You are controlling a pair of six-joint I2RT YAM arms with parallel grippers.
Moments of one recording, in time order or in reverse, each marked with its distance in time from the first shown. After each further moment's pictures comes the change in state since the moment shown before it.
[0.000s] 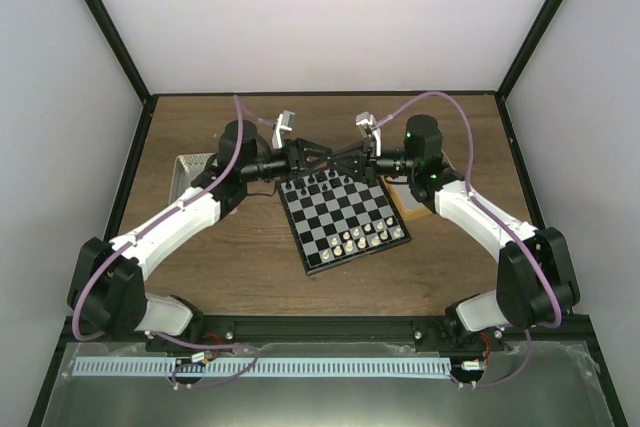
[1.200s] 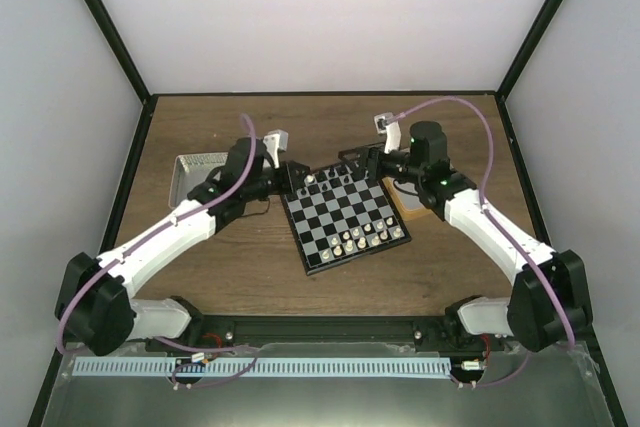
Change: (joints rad) left arm -0.050 -0.079 -0.050 -0.319 -0.418 0.379; right arm 0.003 -0.116 -0.014 -0.253 0.417 0.084
